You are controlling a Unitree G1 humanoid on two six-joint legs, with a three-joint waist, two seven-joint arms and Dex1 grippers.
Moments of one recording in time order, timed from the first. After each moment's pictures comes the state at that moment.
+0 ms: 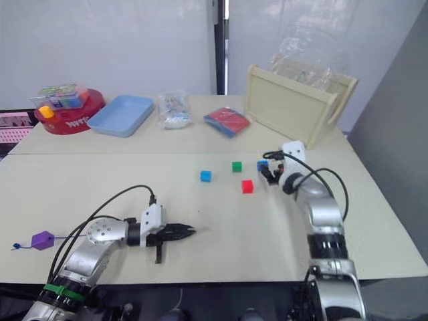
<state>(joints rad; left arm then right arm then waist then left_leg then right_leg) -0.29 0.54 -0.17 0.05 -0.25 0.01 -1.12 -0.75 -0.36 -0.11 0.37 0.13 0.49 0.37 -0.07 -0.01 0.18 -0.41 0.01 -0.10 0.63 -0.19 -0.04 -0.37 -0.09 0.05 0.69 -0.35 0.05</state>
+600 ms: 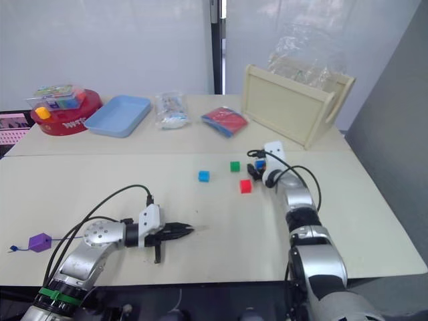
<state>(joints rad) -0.26 0.56 -0.15 0.02 -0.24 0.02 -1.09 -0.99 -0.28 -0.09 0.95 0.09 0.20 0.31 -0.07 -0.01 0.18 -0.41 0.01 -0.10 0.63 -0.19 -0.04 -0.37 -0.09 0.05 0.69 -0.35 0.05</state>
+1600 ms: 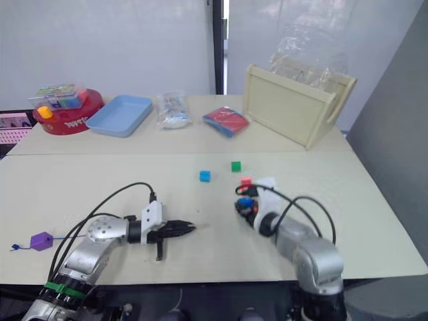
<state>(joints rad) -0.32 0.54 -0.17 0.09 -0.24 0.02 -1.13 -0.26 -0.17 -0.04 -0.54 0.44 1.15 0.14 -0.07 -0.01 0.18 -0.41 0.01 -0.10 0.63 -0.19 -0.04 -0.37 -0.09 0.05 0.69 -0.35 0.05</state>
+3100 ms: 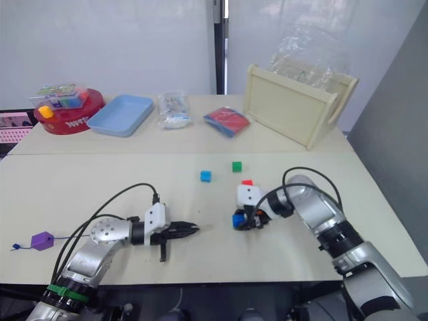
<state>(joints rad) -0.29 0.52 -0.17 0.02 -0.22 0.02 -1.10 -0.73 -0.70 0.45 0.15 0.09 0.35 1.31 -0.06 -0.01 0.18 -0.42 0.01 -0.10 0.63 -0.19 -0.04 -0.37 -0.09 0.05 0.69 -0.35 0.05</state>
